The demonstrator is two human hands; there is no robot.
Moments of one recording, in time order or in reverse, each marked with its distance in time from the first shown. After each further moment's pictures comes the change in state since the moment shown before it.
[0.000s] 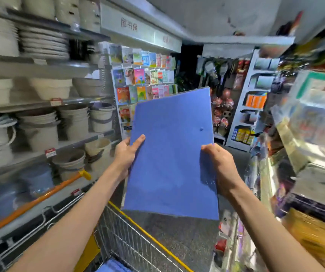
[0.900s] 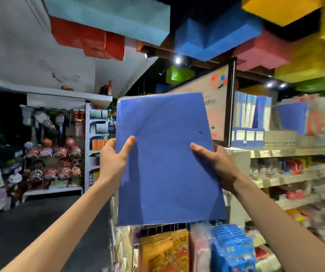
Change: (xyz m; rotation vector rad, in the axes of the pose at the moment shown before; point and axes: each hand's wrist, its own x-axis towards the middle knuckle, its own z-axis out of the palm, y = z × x) left_hand -0.110 0.139 0.316 -0.260 -0.695 0.336; right_hand -0.182 -0.266 -0.142 -0.453 0.693 -0.399
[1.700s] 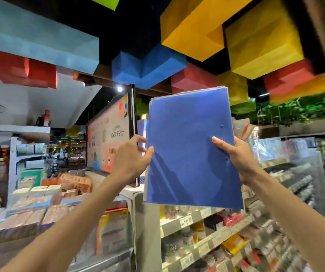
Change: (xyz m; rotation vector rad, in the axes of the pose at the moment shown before) left_hand 0.026 0.016 0.409 0.489 -0.344 0.428; right_hand 0.067 -0.078 -0.392 -0.097 0.430 -0.285
